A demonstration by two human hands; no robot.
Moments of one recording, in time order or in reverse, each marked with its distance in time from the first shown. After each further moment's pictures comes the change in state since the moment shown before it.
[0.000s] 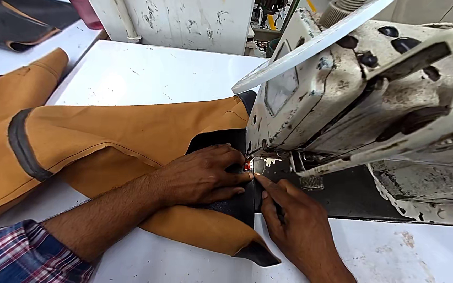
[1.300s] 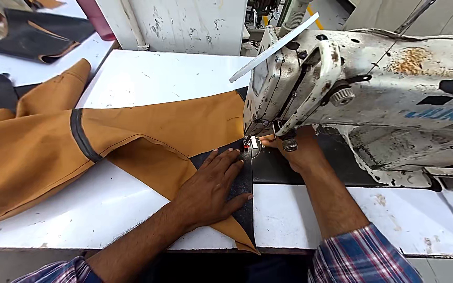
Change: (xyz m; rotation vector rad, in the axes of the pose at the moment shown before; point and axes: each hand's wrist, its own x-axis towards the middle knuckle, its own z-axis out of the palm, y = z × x) left_hand -0.017 0.090 0.020 0.056 -0.016 -0.529; right_hand 0.091 0.015 -0.012 0.592 -0.041 0.565
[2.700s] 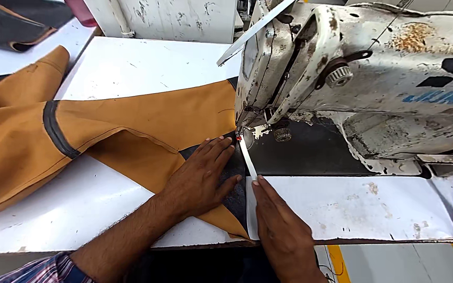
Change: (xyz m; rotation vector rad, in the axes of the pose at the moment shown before) left_hand 0.008 -0.006 0.000 -0.010 0.014 0.001; right_hand -0.175 0.034 0.015 -0.512 0.222 -0.686
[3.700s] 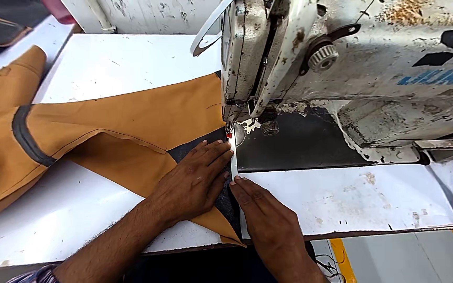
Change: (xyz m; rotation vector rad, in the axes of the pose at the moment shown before) left_hand -0.003 -0.003 0.002 -0.037 0.021 0.160; right_hand 0.006 0.000 0.004 0.000 -0.132 -0.059
